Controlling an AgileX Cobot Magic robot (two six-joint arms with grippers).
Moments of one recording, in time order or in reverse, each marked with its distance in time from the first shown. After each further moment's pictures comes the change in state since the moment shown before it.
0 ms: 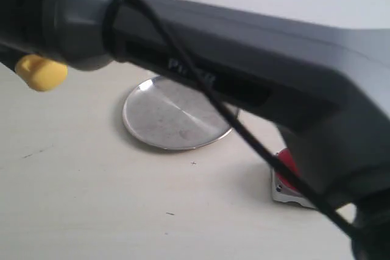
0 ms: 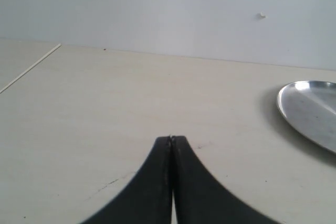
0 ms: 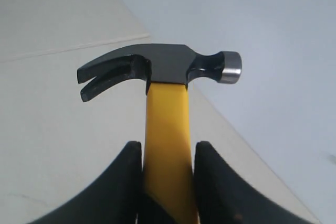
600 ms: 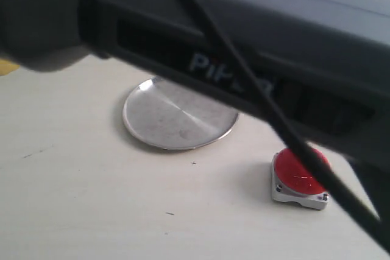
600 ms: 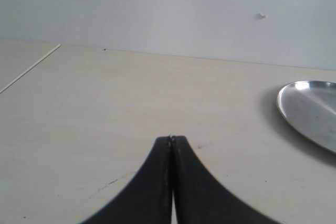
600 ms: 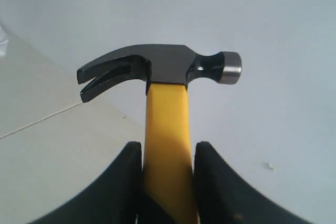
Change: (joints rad) left arm 0.000 0.000 0.000 0.000 0.000 0.000; right arm 0.114 -0.082 0.002 -0.450 0.161 0.470
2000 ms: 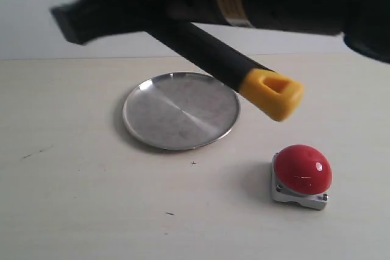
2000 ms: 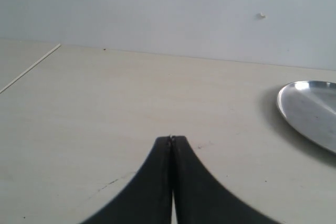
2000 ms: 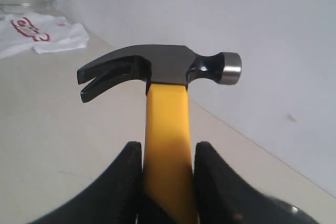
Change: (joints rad) left arm 0.000 0.000 0.000 0.000 0.000 0.000; right arm -0.283 -0.787 1.161 -0.319 -0.688 0.515
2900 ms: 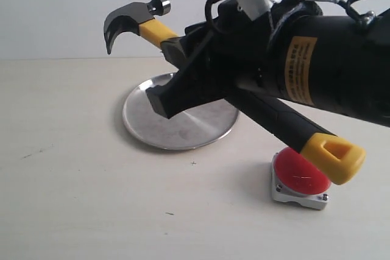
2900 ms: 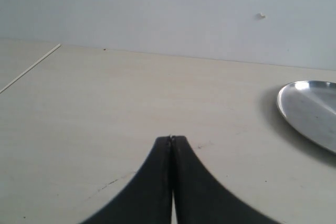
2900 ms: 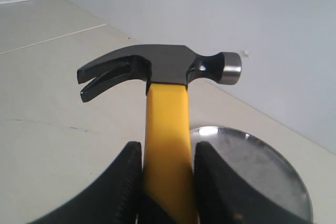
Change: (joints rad) left arm 0.000 0.000 0.000 0.000 0.000 0.000; right arm -0.010 -0.114 0.265 -0.264 0.116 0.295
